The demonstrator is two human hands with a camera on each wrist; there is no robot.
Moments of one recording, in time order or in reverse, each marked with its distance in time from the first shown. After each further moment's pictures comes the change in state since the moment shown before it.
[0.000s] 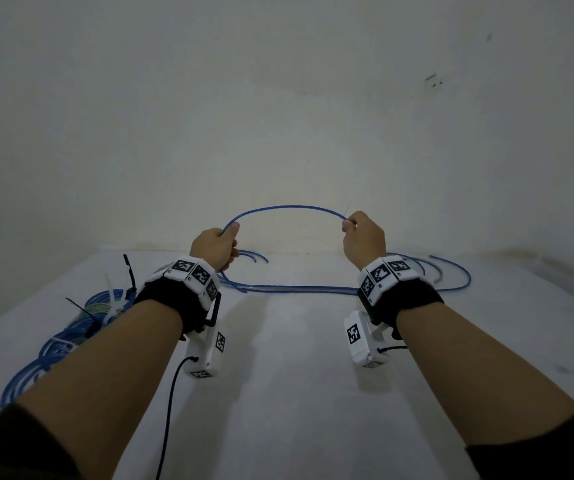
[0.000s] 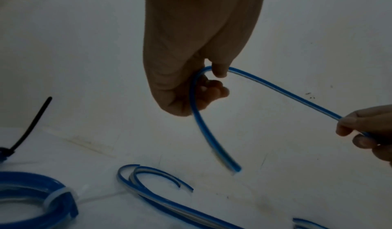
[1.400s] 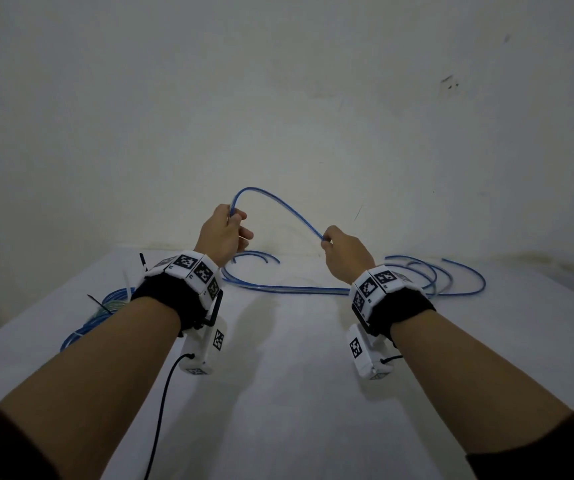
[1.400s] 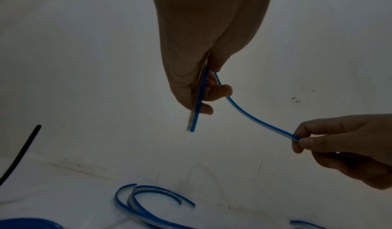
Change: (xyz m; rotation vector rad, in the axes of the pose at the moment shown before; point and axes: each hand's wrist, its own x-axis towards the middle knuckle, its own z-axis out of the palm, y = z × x) left_hand -0.005 0.015 -0.015 -0.125 0.013 0.214; right_hand -0.020 -0.016 0.030 -0.303 -0.268 -0.189
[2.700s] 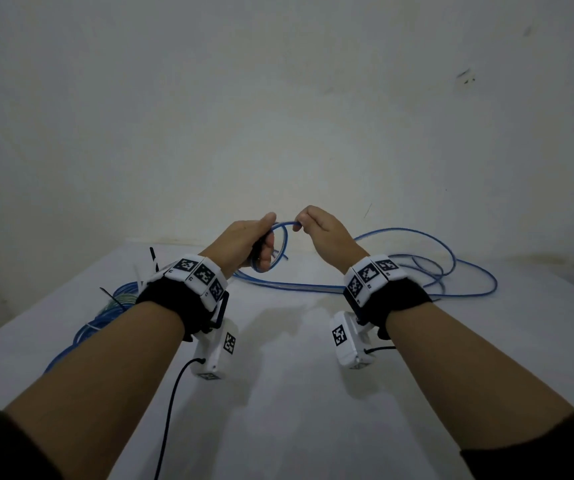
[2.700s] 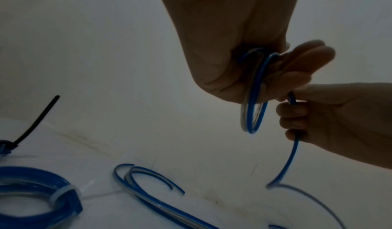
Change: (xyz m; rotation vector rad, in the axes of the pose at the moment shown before) left_hand -0.024 0.006 -0.006 -0.215 -0.421 -0.102; right_hand 0.004 -0.043 0.005 0.523 0.003 -0.322
